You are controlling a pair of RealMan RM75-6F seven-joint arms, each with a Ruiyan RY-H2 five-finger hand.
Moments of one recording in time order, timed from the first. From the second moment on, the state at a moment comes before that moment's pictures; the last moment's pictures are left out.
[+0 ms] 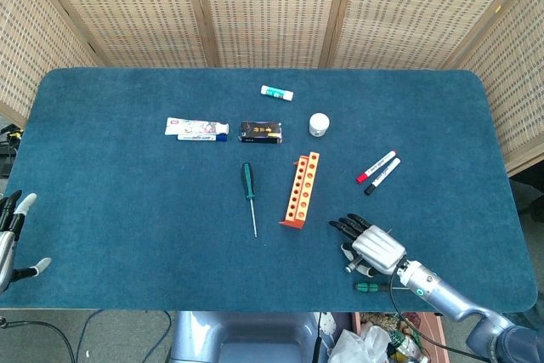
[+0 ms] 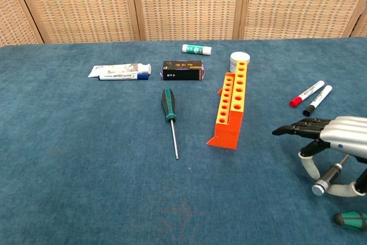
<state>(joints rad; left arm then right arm) -0.06 -1.04 -0.04 -1.80 1.38 1.46 0.23 0.57 -1.47 -0.19 -1.10 -1.84 1.16 0.29</state>
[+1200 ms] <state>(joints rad) -0.06 -1.03 -0.05 -1.80 1.38 1.47 0.23 0.69 -1.20 0.10 -1.60 -1.46 1.14 1.14</state>
